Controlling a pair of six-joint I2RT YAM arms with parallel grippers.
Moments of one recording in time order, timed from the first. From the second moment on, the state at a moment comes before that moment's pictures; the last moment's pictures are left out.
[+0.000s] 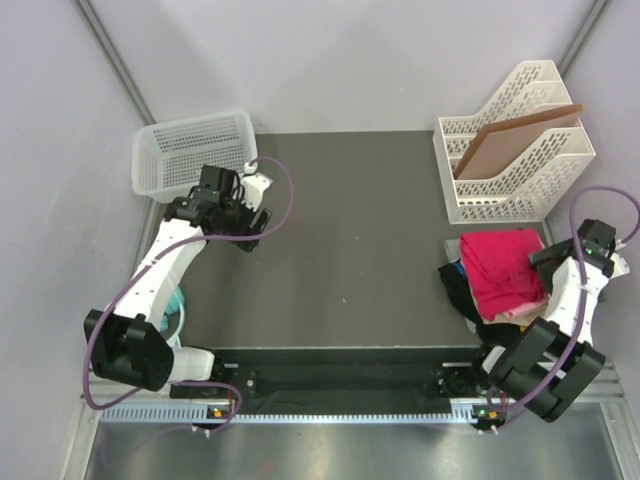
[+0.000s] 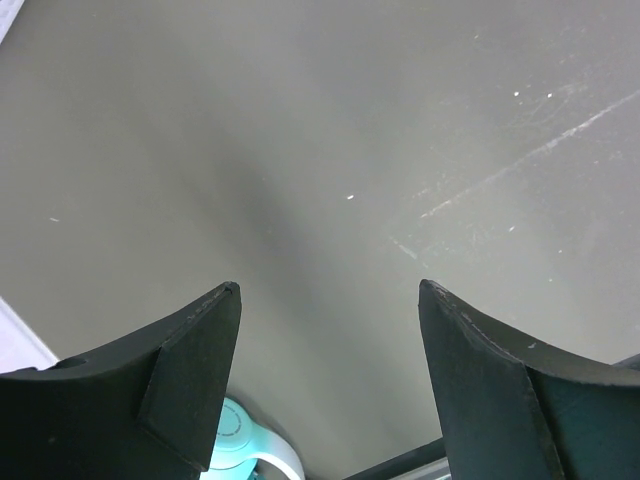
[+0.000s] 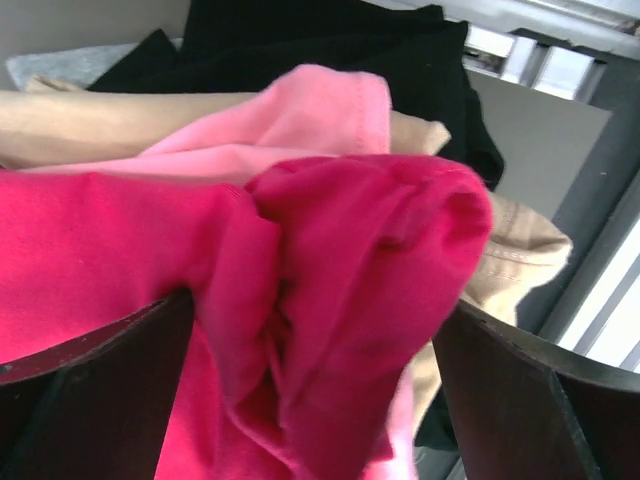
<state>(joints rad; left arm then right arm) -0.22 1.33 1.20 -0.84 0.11 0.34 -0.65 1.13 0.83 -0.77 0.19 0.63</state>
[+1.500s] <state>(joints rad) -0.21 1.29 1.15 -0.83 0.00 0.33 -0.42 0.98 0.92 -0.69 0.02 0.63</state>
